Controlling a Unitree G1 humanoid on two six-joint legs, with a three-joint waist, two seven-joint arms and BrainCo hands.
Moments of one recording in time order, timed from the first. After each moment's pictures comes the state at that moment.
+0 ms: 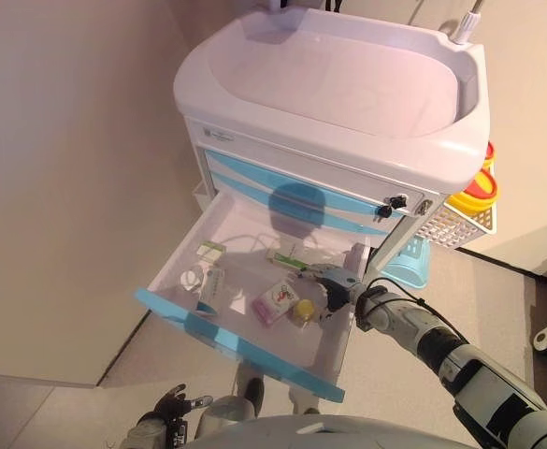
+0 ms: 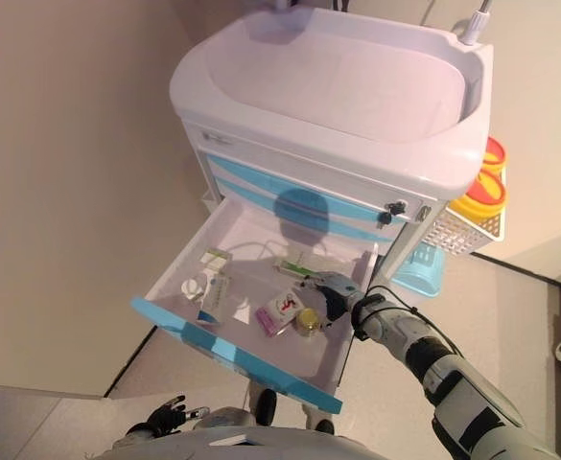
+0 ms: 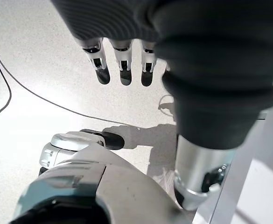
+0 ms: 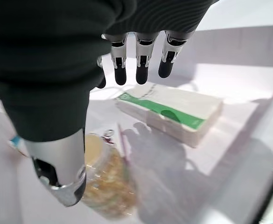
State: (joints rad) left arm 0.03 0.25 -0.18 1.19 -0.27 -0.07 -0.04; right arm -0.42 -0.45 0.70 0.80 -0.78 -0.34 -0.13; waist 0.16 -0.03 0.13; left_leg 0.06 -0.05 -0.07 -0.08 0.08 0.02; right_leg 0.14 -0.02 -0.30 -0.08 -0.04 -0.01
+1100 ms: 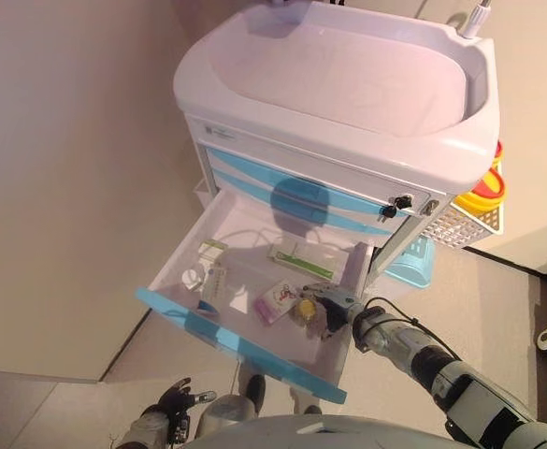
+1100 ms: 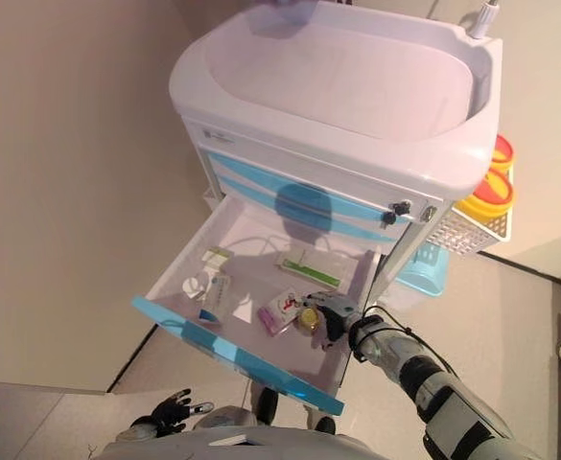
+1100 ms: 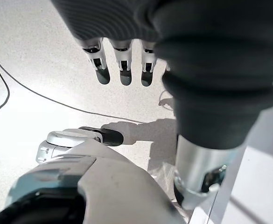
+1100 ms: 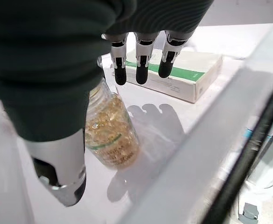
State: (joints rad) left arm 0.02 0.25 -0.20 1.19 -0.27 -0.07 -0.06; right arm -0.35 -0.37 0.70 0.86 -0.82 -0.29 -0.17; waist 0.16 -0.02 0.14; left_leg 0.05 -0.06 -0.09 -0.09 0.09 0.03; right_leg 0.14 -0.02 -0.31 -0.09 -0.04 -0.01
